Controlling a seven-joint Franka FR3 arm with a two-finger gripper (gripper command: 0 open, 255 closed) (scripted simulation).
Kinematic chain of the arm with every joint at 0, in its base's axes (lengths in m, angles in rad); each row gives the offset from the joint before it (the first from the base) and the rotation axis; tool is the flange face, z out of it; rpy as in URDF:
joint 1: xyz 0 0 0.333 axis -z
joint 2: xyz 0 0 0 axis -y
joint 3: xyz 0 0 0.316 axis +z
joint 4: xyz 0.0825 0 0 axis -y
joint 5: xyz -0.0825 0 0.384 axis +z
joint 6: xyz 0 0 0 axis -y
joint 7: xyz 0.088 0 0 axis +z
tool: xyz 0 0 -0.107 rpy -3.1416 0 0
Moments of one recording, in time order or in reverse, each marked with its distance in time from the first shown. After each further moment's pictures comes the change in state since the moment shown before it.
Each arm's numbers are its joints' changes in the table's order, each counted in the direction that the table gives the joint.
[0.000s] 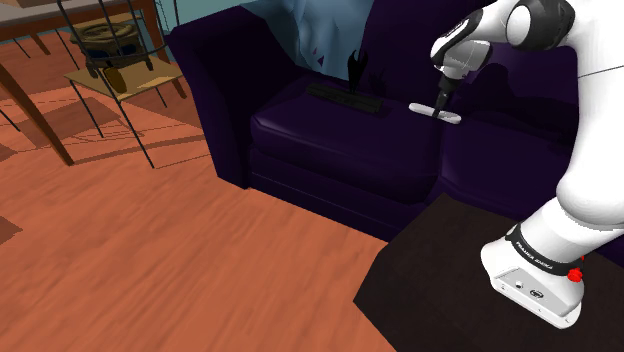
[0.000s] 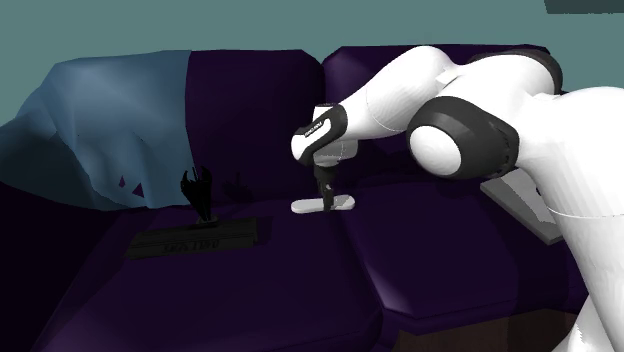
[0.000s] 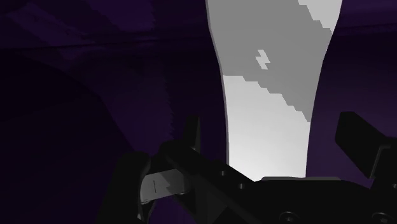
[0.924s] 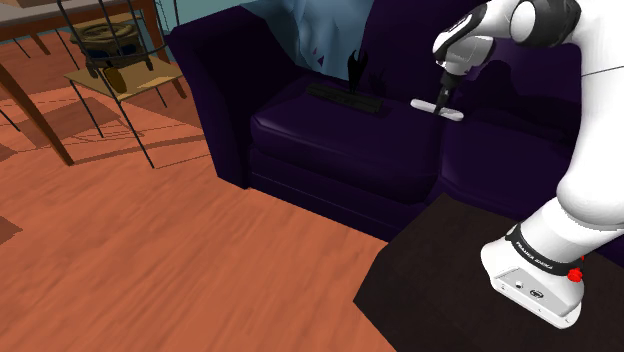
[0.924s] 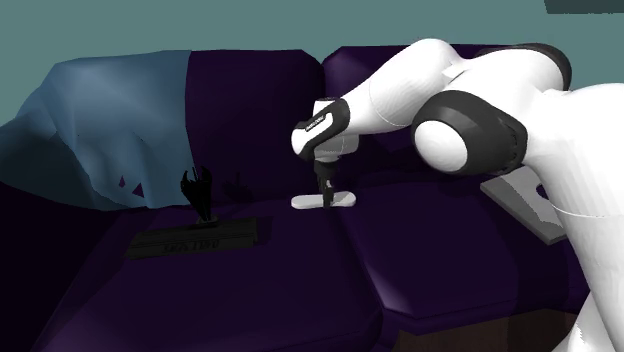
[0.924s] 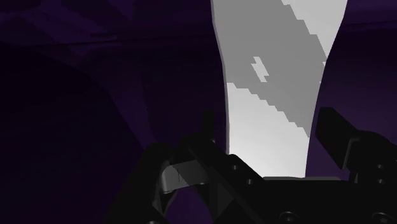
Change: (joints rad) arm -0.006 0.027 -0.011 -0.002 -0.013 -0.025 -0.007
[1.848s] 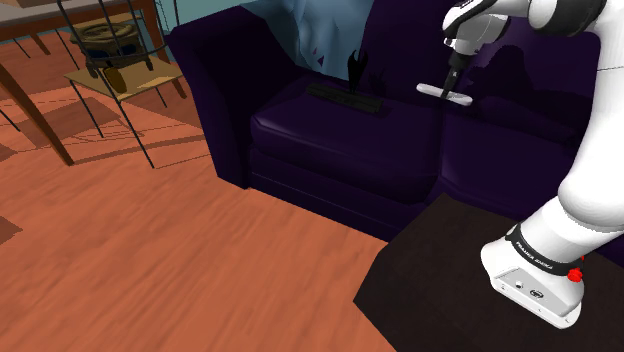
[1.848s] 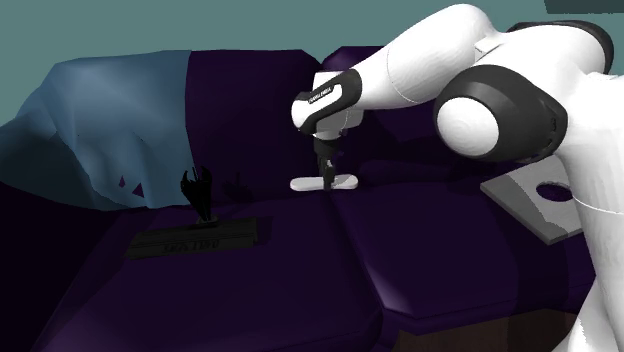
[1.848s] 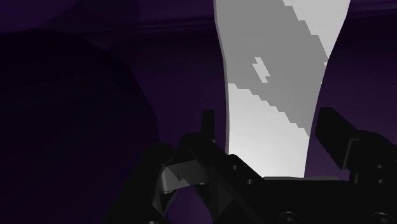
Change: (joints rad) arm -0.028 0.109 -0.041 0.023 -0.057 -0.124 -0.038
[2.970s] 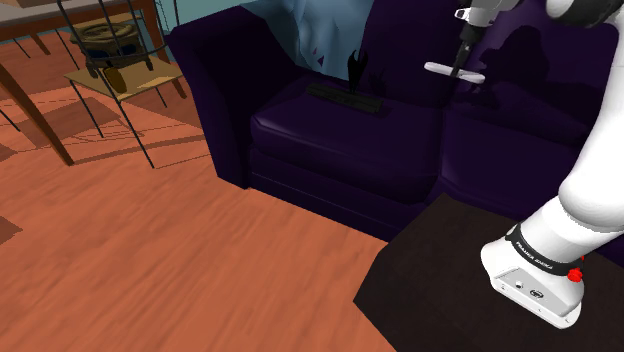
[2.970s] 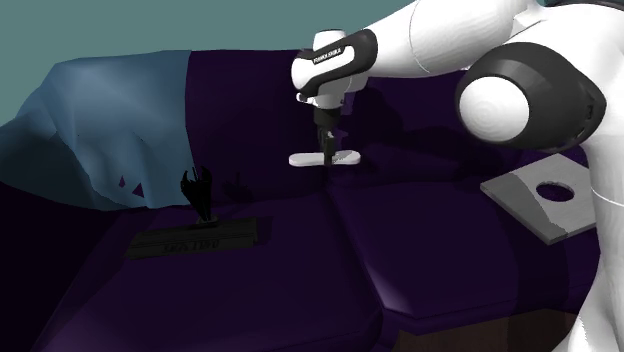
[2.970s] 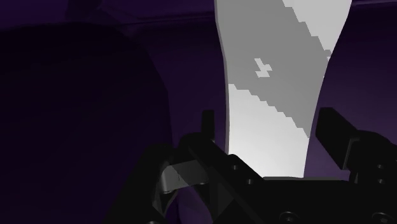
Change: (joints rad) arm -0.008 0.084 -0.032 0.109 -0.054 -0.182 -0.038
